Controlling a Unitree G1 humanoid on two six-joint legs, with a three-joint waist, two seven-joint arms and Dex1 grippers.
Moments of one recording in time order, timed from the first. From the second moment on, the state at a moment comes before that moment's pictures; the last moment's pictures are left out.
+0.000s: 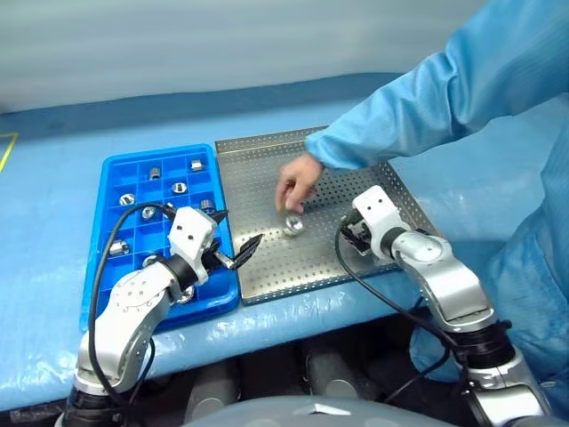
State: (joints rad) left arm 0.05 0.40 -0.03 -0.62 -0.32 0.60 -0.47; right arm -0.26 -0.52 0.16 -0.37 0.04 0.97 0.32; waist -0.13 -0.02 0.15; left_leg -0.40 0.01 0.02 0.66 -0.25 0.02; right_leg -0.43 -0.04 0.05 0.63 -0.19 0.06
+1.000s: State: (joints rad) left arm 0.07 0.46 0.05 -0.63 -0.31 0.61 -0.41; right arm -0.30 -0.32 0.07 -0.34 0.12 0.98 0.29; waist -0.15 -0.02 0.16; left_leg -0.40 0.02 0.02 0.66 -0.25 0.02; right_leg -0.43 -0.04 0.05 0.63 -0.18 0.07
